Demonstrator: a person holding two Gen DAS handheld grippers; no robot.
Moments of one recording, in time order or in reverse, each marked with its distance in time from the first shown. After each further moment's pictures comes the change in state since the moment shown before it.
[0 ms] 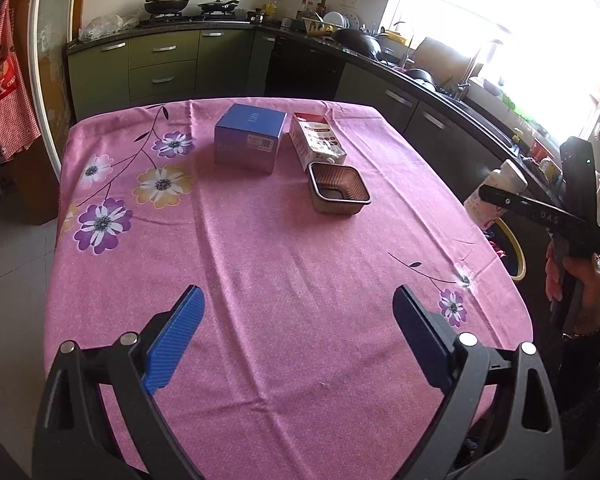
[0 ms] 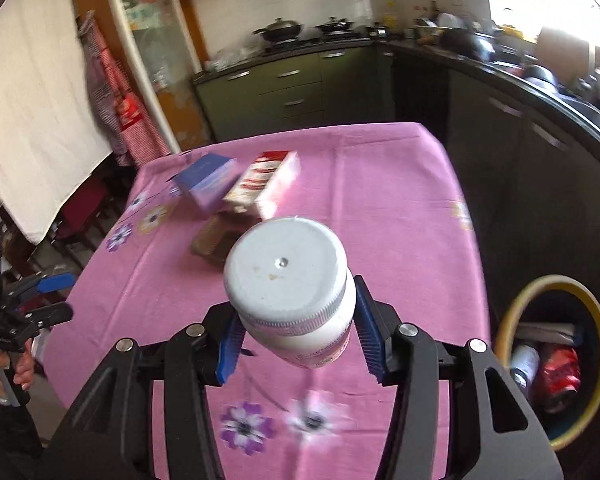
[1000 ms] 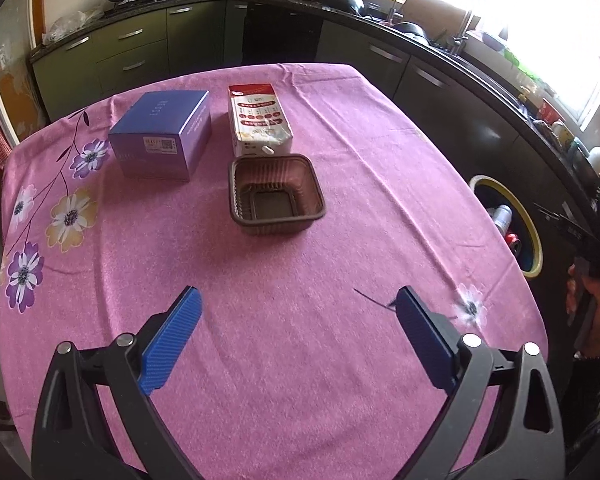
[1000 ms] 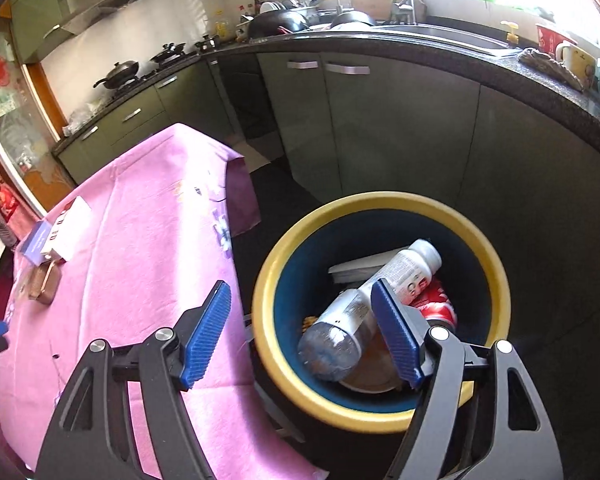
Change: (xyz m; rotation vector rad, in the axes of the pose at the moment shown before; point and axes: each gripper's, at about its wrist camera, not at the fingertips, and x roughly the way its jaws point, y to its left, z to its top) left arm 0.096 -0.065 0.045 0.073 0.131 0.035; right arm -0.027 -0.185 -0.057 0.336 -0.036 -0.298
